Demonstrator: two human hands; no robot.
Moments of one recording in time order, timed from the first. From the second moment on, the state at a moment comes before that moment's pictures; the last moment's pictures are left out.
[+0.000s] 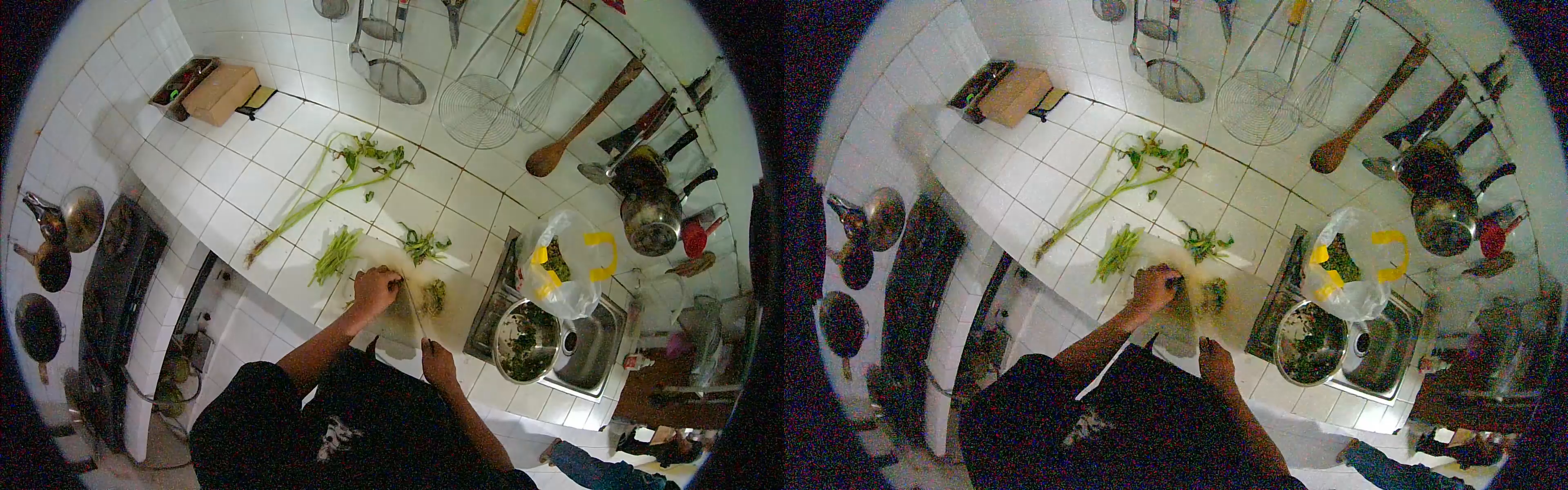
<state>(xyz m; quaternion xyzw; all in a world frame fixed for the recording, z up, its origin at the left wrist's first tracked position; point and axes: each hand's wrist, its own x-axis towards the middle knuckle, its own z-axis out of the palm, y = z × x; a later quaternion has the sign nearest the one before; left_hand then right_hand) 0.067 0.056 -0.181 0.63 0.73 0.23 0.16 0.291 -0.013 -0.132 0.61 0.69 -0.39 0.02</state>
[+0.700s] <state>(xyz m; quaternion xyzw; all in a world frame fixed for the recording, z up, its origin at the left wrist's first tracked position) 0.067 0.061 -0.193 0.65 0.71 0.24 0.14 0.267 -0.007 -0.138 0.62 0.68 -0.38 -0.01</state>
